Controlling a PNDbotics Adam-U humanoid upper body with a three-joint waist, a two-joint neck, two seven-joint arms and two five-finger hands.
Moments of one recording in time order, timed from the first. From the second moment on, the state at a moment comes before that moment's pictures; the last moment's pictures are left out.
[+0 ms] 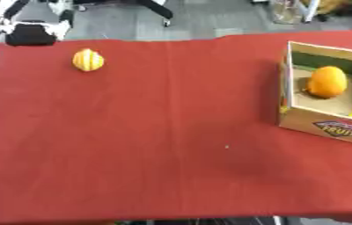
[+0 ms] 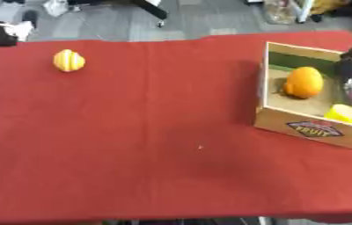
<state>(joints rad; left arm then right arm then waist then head) -0.84 0.65 -0.17 -1.27 -0.63 0.00 -0.35 -0.13 -0.58 -0.04 -1.98 -0.05 -0.33 0.19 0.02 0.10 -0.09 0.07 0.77</state>
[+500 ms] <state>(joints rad) -1.04 0.48 -0.03 -0.73 -1.12 0.14 -0.28 -0.17 -0.48 0.01 -1.98 -0.08 -0.37 0.31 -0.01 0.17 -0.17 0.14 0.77</state>
